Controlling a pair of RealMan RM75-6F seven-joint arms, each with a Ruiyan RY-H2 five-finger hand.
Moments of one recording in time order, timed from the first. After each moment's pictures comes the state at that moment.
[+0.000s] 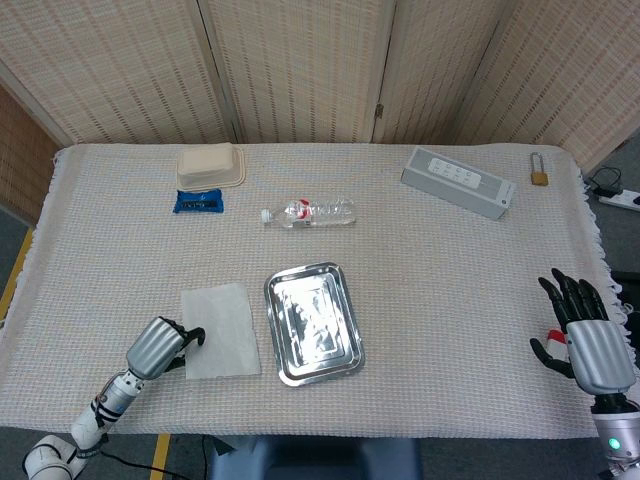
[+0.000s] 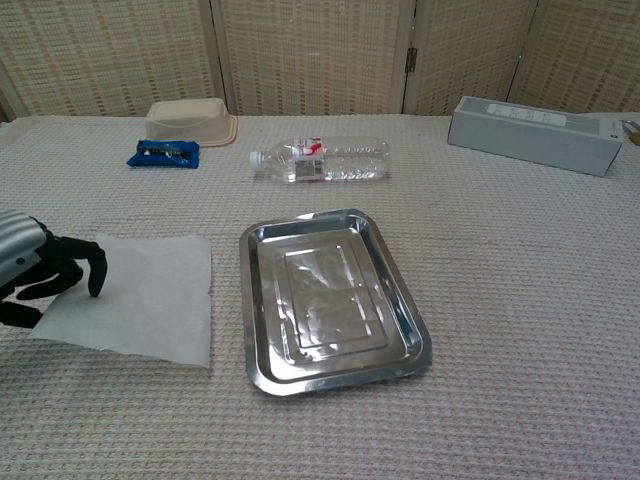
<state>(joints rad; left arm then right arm) -0.39 -2.00 0.15 -0.11 1.75 1.71 -0.65 0.09 -1.09 0.05 -1.64 -1.55 1.50 0.02</state>
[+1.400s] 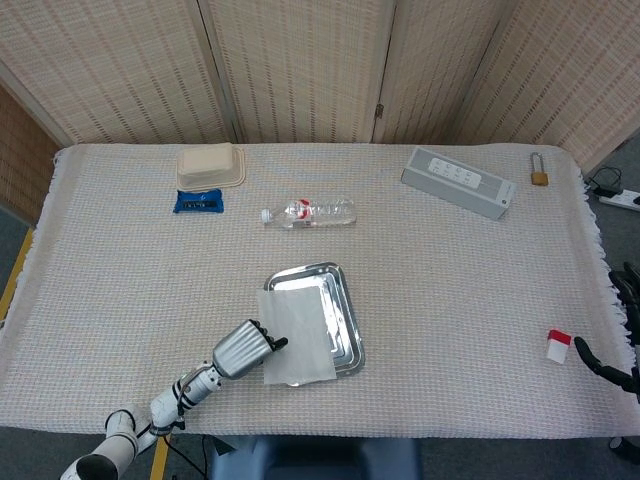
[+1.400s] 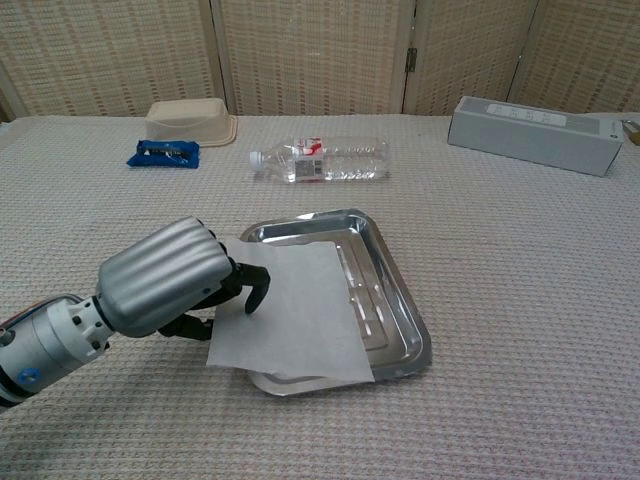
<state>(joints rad) -0.63 -2.16 0.19 -0.25 1.80 1.60 -0.24 0.00 -0.99 0.08 -1.65 -1.59 1.71 0.31</state>
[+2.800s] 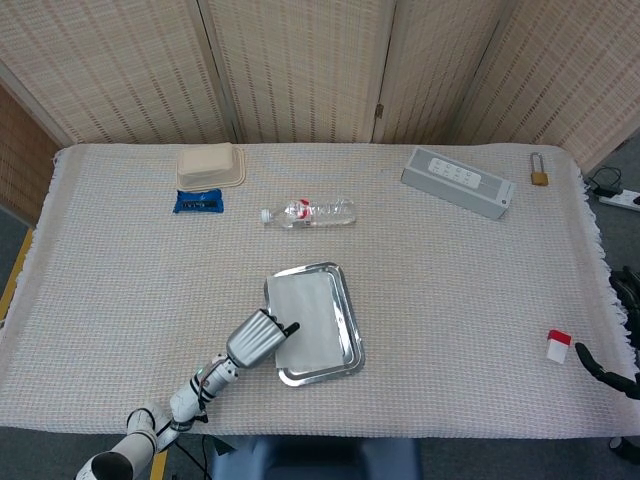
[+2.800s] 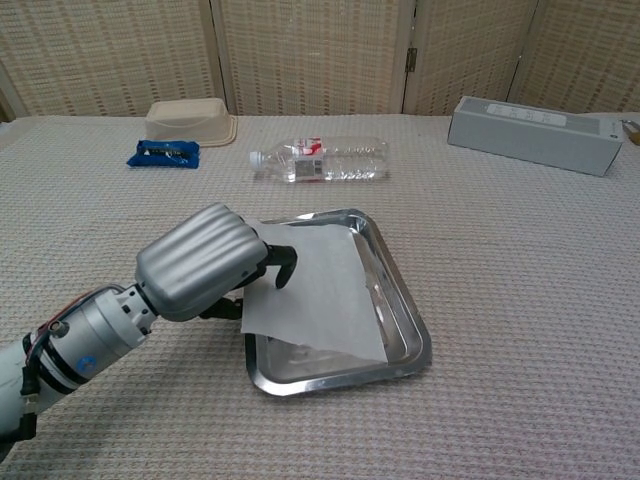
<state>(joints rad) -0.67 -2.21 0.13 -0.27 1.74 1.52 -0.10 -0.02 -0.97 0.07 -1.65 -1.63 1.72 0.37</state>
